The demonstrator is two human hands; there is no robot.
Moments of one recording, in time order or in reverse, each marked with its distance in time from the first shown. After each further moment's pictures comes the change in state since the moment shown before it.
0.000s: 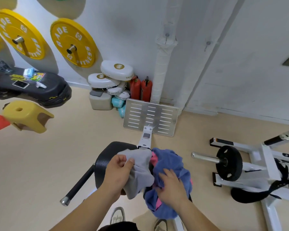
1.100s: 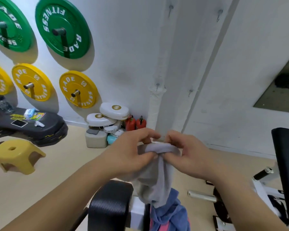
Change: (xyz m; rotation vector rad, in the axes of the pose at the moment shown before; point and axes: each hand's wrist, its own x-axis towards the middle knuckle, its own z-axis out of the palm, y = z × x) left_hand -0.097 0.200 -0.038 0.628 -0.324 1.181; right_hand -0.102 -0.097 -0.284 0.357 0.391 -0.611
